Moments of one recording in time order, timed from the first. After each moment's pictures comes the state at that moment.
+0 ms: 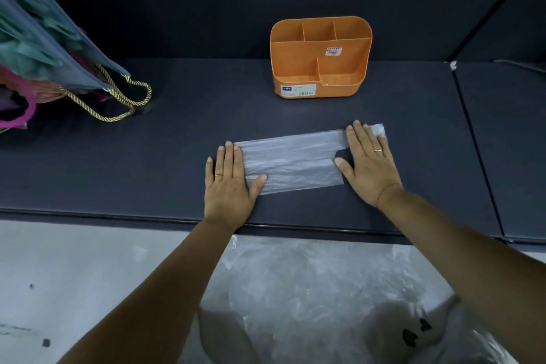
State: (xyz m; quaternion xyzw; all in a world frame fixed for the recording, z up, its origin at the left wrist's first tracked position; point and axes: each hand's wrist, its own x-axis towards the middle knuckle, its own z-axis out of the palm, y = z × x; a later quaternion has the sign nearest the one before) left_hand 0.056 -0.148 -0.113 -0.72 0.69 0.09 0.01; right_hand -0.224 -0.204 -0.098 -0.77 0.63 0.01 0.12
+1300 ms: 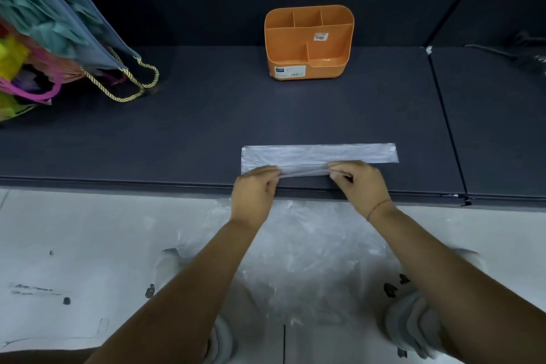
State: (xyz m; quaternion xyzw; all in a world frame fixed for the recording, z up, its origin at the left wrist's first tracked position) left_hand 0.004 -0.080 -0.091 -0.64 0.70 0.19 -0.26; right_hand -0.220 -0.103 -0.072 -0.67 0.64 -0.23 0.31
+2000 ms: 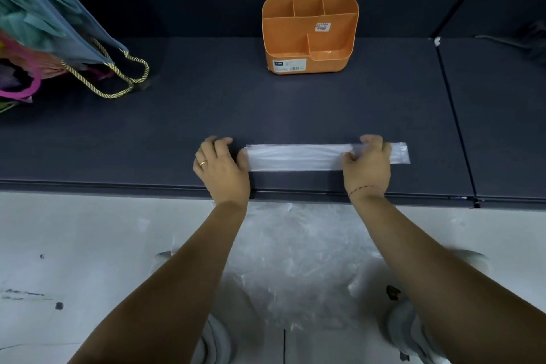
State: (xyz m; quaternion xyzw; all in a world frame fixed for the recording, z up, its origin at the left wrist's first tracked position) left_hand 0.025 -0.117 -0.098 -0.81 0.52 0.05 -0.26; right_hand -0.197 -0.134 -0.070 -0.46 0.82 -0.25 0.22
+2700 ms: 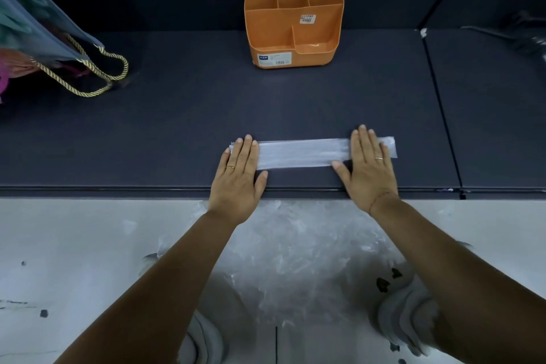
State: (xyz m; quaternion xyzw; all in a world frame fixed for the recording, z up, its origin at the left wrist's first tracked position) left_hand 0.018 -0.099 -0.121 -0.63 0.77 0.08 0.00; right_hand -0.252 -0.119 -0.099 -0.71 0.69 0.08 0.12
